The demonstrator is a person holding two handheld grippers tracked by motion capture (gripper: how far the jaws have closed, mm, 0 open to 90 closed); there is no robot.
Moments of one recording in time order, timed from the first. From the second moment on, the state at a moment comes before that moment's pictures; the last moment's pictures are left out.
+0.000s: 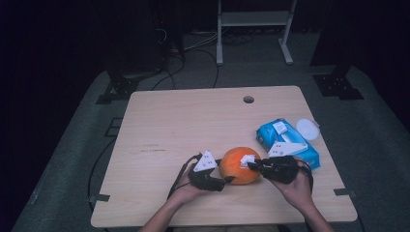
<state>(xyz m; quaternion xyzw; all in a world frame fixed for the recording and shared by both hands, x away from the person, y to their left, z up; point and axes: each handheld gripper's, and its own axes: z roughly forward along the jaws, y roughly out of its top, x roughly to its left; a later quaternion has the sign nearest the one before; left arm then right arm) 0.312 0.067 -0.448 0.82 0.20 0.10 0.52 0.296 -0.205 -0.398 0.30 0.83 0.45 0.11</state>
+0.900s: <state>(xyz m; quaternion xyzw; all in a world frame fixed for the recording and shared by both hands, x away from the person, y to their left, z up) 0.303 0.064 -0.435 0.83 0.15 0.13 0.52 0.284 -0.194 -0.381 0.28 0.83 0.46 0.13</state>
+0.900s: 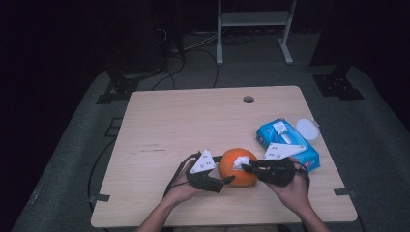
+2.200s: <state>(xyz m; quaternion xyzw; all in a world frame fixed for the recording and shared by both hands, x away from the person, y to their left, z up) 0.287 0.047 -0.434 0.85 0.11 0.17 0.49 0.270 -0.161 -0.383 0.23 0.85 0.45 0.13</state>
